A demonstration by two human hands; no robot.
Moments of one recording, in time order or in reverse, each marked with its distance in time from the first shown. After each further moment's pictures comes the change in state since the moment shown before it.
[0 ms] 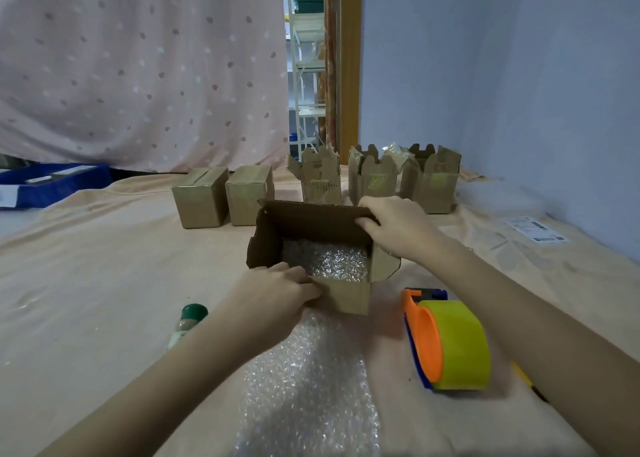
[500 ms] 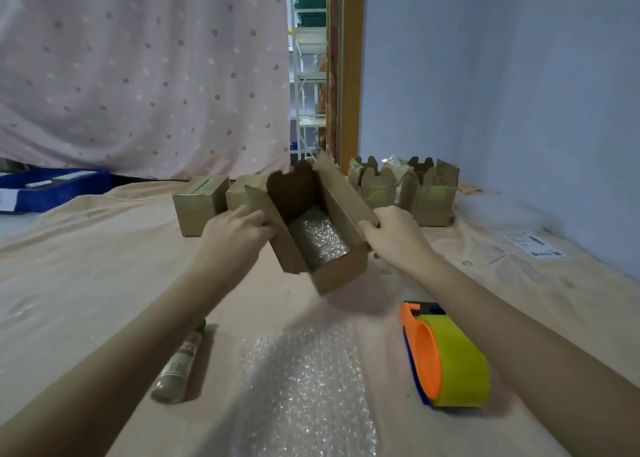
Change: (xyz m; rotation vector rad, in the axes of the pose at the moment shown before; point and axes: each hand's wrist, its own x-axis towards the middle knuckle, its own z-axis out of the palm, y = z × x) left_hand 0.030 -0.080 -0.001 0.231 0.443 -0.087; right_hand 0.001 -0.010 0.004 0.403 0.070 0.266
